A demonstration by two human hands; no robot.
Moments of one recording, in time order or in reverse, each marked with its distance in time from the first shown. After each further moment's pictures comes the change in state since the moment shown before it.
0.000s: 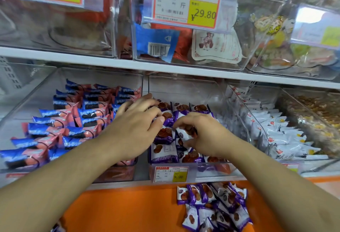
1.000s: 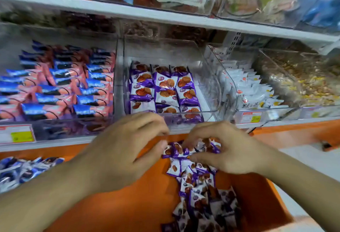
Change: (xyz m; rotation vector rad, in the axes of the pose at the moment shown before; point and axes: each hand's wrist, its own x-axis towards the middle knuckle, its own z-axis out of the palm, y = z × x) left_hand -0.110 0.074 0.006 -0.225 -0.116 0.314; right_hand -0.165 -0.012 -0.010 0.271 -0.164 0.019
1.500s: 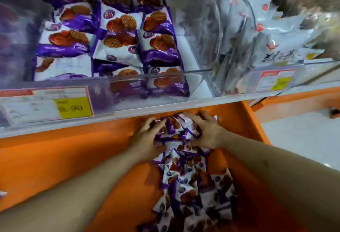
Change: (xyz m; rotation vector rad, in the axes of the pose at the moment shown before) left_hand 0.080 -0.109 0.339 -0.261 -0.402 -0.513; right_hand 0.044 0.289 0.134 -0.177 -0.243 0.578
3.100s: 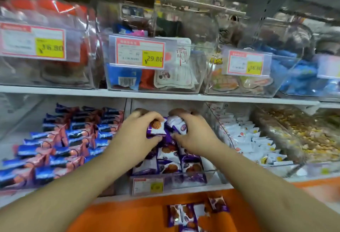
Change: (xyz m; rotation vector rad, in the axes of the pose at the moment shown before) left_hand -0.176 0.131 -0.322 0.103 0.762 0.219; right_hand -0.123 -0.239 -0.237 0.144 0.691 -0.439
